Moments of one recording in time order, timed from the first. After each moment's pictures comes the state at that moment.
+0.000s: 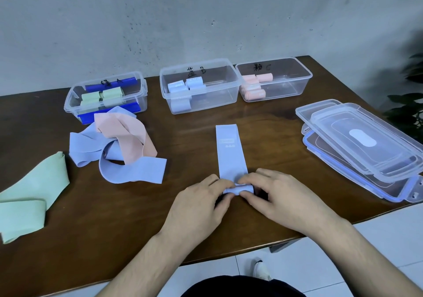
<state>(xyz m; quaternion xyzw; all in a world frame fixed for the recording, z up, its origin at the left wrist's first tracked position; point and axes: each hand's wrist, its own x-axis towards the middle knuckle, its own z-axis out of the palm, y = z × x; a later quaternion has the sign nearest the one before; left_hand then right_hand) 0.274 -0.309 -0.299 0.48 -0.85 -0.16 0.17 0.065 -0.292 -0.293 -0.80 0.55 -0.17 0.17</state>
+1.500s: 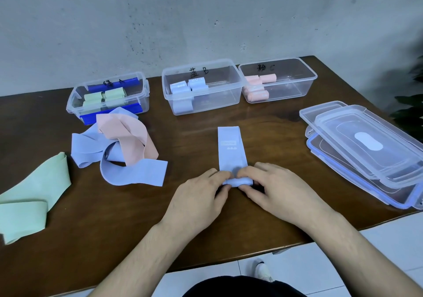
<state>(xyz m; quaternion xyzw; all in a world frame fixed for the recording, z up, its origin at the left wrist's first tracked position) 0.271 -0.333 -0.300 0.50 -0.84 -0.15 0.14 0.069 -0.313 -0.290 -0.81 0.57 -0.12 0.13</state>
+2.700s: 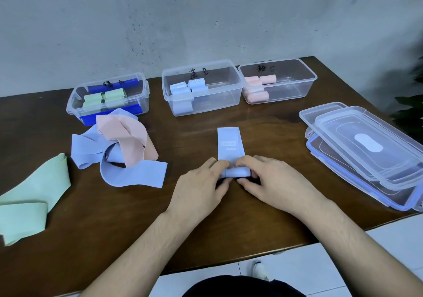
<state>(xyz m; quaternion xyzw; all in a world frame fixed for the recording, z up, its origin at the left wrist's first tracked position) 0.263 -0.351 -0.300 0.52 -0.84 -0.09 0.12 0.067 -0.334 -0.290 -0.80 0.57 -0.13 0.14</state>
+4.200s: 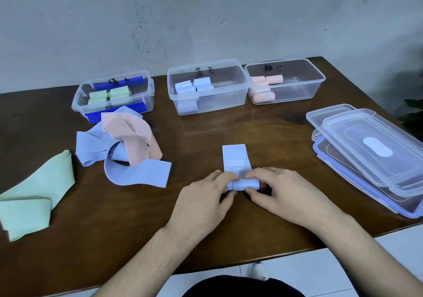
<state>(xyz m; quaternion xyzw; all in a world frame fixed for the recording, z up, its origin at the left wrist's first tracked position) 0.268 -0.329 -0.299 0.52 -0.84 -0.13 0.14 0.059 -0.320 -0.293 -0.78 0.57 -0.14 0.20</state>
